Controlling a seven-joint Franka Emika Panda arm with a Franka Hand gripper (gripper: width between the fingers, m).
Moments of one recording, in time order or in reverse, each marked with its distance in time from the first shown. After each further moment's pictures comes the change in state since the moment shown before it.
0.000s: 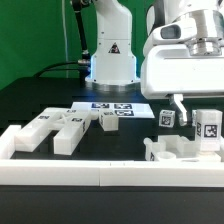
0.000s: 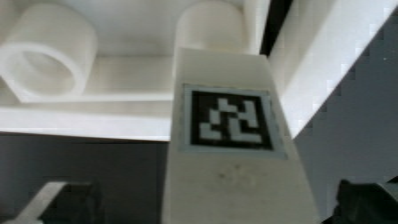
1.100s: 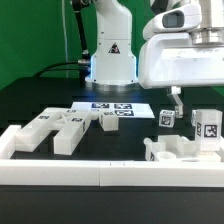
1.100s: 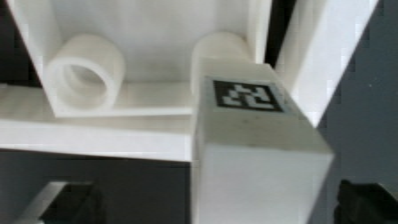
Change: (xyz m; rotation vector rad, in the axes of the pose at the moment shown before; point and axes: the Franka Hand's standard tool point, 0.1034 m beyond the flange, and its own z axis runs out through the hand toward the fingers) arm 0.000 0.008 -0.007 0.024 -0.353 0.014
